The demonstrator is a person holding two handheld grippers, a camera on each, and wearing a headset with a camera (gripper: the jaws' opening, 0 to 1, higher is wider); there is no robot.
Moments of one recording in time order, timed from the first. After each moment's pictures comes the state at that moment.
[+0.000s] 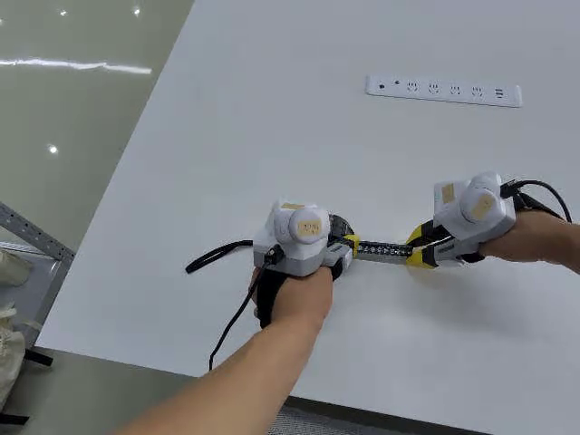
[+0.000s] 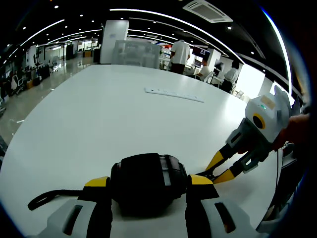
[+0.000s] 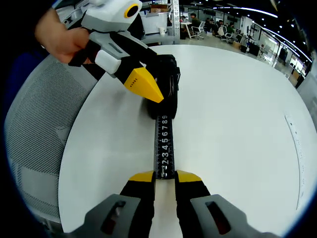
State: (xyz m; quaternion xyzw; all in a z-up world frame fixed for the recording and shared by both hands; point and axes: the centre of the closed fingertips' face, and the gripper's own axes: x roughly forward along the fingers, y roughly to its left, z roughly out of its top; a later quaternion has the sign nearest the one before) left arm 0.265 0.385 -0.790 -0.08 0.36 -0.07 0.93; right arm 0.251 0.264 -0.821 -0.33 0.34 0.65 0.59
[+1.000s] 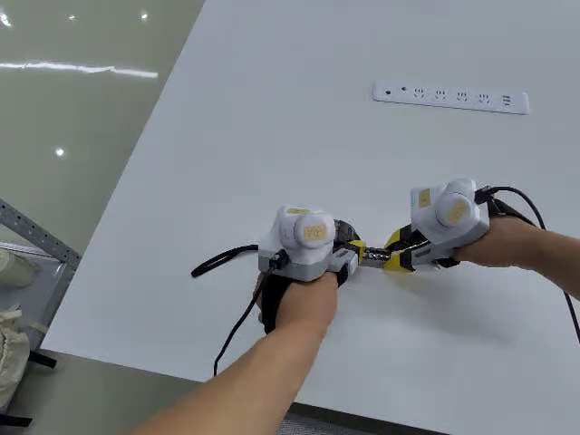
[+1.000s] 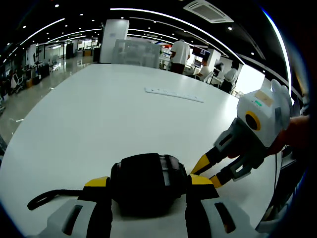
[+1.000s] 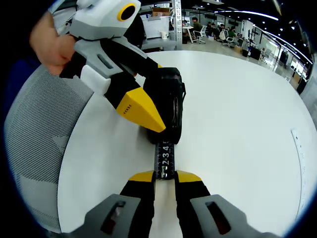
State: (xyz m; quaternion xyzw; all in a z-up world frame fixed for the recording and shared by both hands) left arm 0.265 0.386 -0.790 -0.08 0.36 -0.07 0.93; right arm 0.247 0.305 -0.822 -0.32 0.33 0.66 0.59
